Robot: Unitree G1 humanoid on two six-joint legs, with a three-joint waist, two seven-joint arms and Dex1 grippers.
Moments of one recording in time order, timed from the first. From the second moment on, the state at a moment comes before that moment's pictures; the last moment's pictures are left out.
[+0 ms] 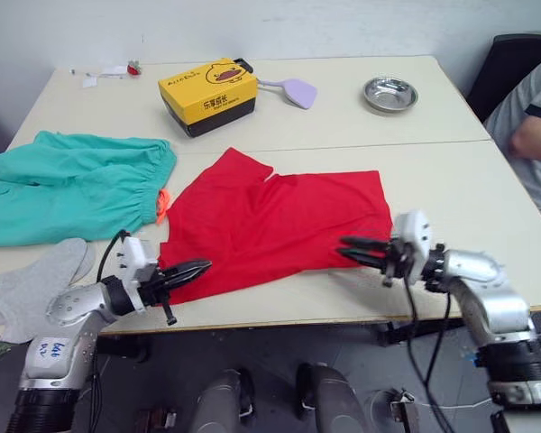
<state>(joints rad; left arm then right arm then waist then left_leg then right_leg) -0.03 0.60 0.13 -0.14 -0.47 0.19 -0.94 -0.28 -0.59 0.01 -0.04 0.37 0.17 1.05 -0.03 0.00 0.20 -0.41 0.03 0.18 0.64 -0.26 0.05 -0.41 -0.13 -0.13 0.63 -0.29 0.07</state>
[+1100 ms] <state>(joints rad) 0.12 0.84 0.23 -0.09 -0.32 -0.11 -1.16 -0.19 -0.83 -0.14 0.19 0.32 -0.17 1.27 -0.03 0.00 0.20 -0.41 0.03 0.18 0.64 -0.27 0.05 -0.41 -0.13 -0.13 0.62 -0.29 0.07</state>
